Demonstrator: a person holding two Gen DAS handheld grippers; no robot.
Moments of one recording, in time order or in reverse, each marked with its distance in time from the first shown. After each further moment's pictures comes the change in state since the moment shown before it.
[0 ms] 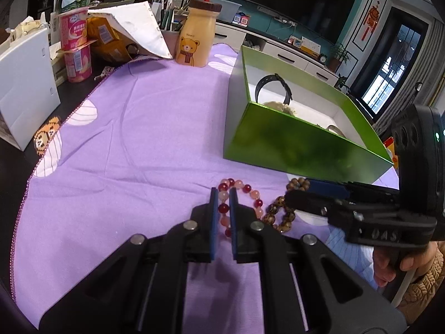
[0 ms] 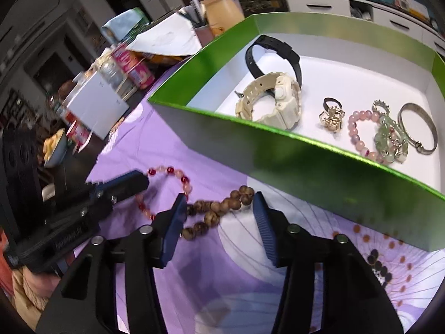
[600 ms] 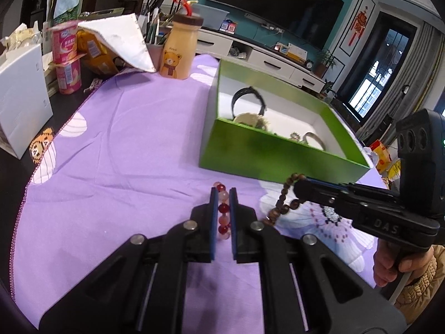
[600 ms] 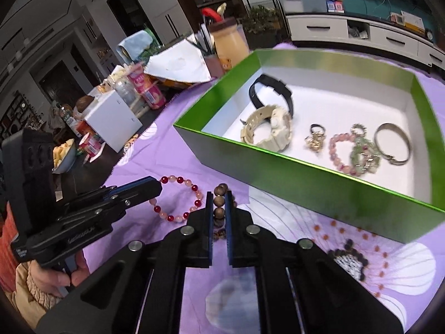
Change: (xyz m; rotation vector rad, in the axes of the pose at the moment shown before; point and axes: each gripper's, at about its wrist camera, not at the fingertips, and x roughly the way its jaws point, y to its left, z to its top) left arm -0.024 -0.019 0.004 0.016 -0.043 -0.071; right arm -0.055 0.007 -0.008 -0.040 -0.114 0.013
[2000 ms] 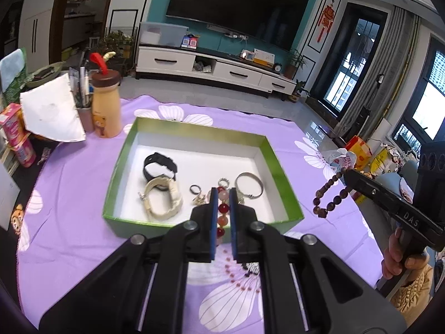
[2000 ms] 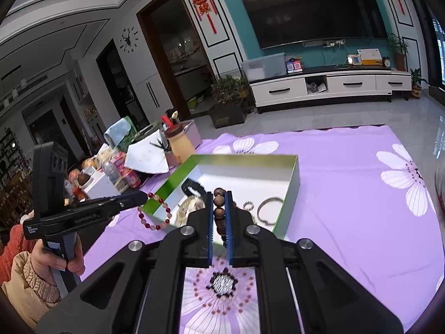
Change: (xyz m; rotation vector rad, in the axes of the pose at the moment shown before) left arm 0.002 -0.120 0.084 0.121 -0.031 -0.091; right arm -0.169 -0.087 0.020 0.056 -0.358 -0.107
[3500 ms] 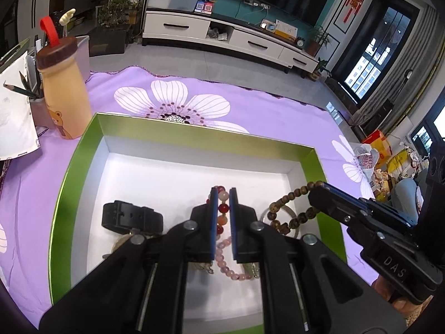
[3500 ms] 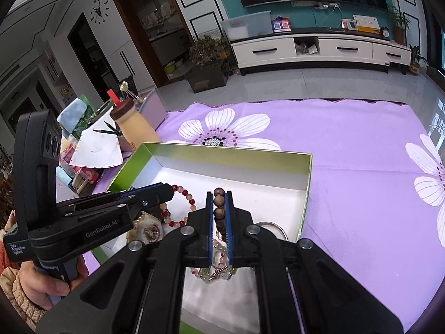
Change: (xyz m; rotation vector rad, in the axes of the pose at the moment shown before) left arm 0.163 0.022 0.059 -0.064 0.176 0.065; right arm 0.159 -0.038 0.030 0.047 0.227 -0.091
